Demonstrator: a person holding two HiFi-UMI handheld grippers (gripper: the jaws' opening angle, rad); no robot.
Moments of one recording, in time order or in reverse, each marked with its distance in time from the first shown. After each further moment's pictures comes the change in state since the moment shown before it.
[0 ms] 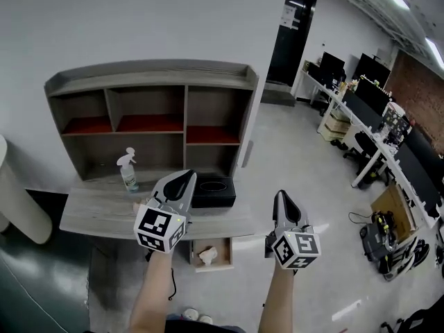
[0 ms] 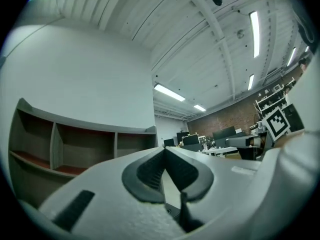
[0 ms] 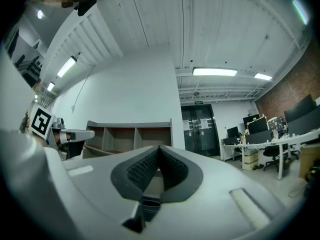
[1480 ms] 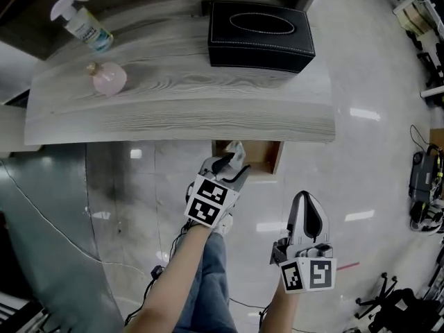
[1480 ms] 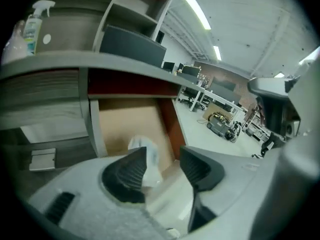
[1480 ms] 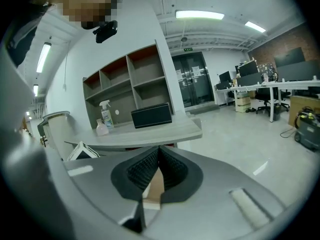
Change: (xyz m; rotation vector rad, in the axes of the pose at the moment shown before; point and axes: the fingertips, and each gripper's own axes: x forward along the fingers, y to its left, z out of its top) left arm -0.061 -0.149 -0.555 -0.408 0.863 -0.131; right arm -0.093 0.016 -0.386 0.216 0.505 -0.015
